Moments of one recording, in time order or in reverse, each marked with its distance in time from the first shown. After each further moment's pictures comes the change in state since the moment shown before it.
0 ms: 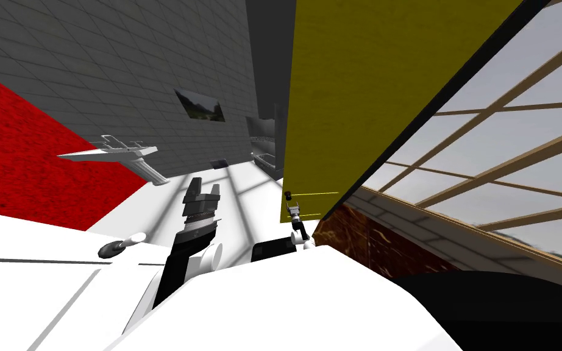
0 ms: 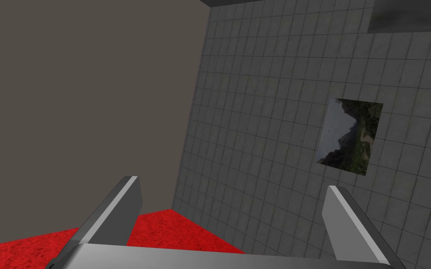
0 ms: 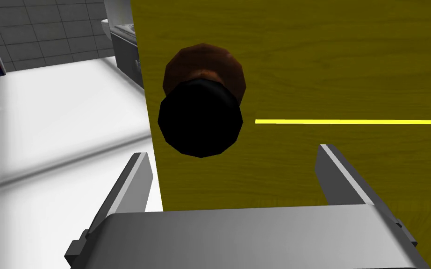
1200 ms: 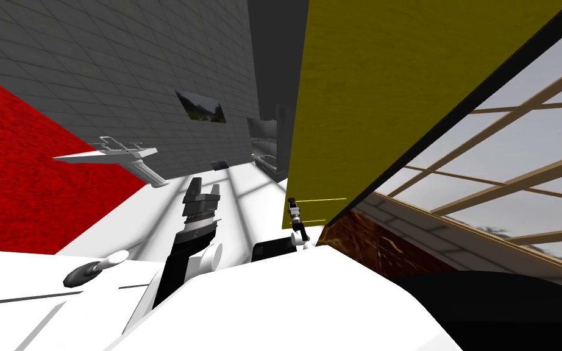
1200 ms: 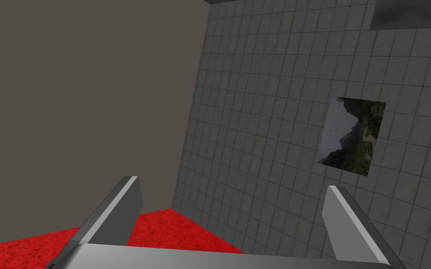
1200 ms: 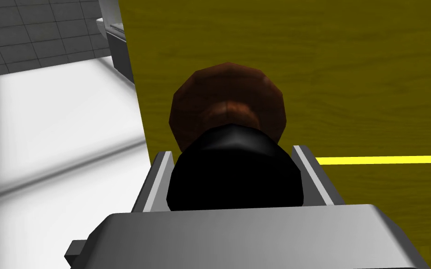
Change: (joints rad) arm -0.002 0.009 -0.013 0.029 -0.011 -0.004 -0.006
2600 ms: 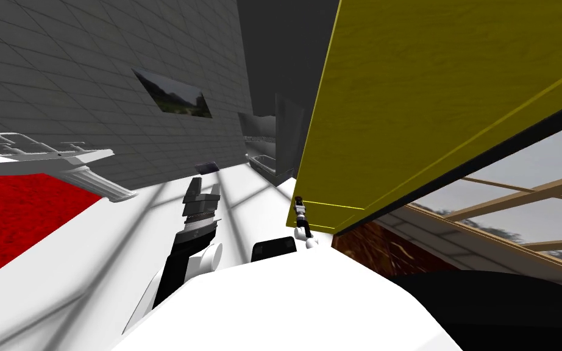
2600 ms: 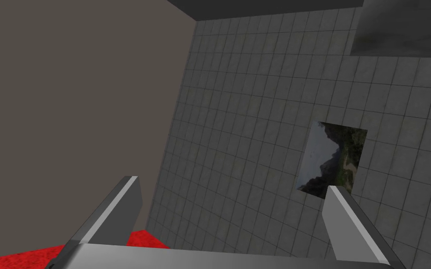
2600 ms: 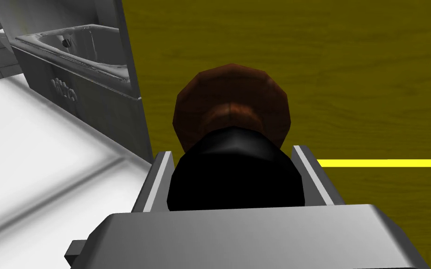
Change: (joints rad) arm -0.020 -0.016 -0.126 -0.010 -0.080 0.012 0.032
